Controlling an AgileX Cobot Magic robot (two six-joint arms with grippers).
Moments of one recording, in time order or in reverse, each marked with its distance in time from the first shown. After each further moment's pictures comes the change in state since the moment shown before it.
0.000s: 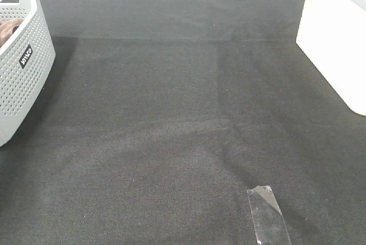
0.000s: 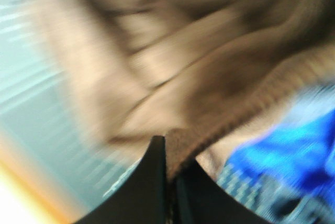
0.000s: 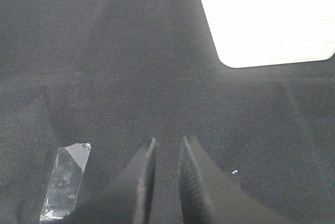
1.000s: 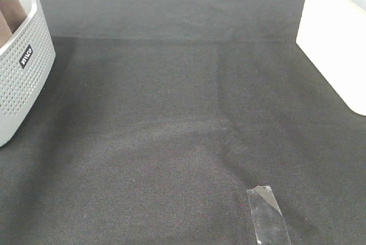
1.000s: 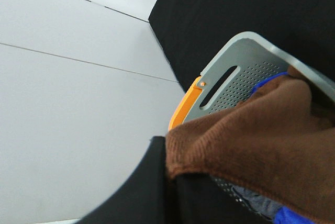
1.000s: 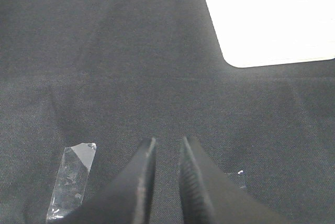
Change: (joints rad) left arm -0.290 -0.508 -0.036 -0.002 0.051 -0.343; right arm 0.000 0.000 0.000 0.017 0.000 0.000
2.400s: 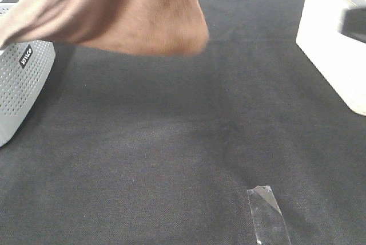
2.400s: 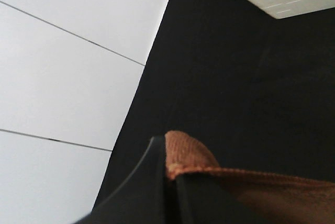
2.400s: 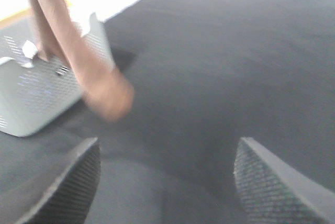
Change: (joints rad) left arm -0.685 0.252 -0.471 -0.070 0.132 -0.014; right arm 0.000 0.734 -0.032 1.120 -0.508 -1.145
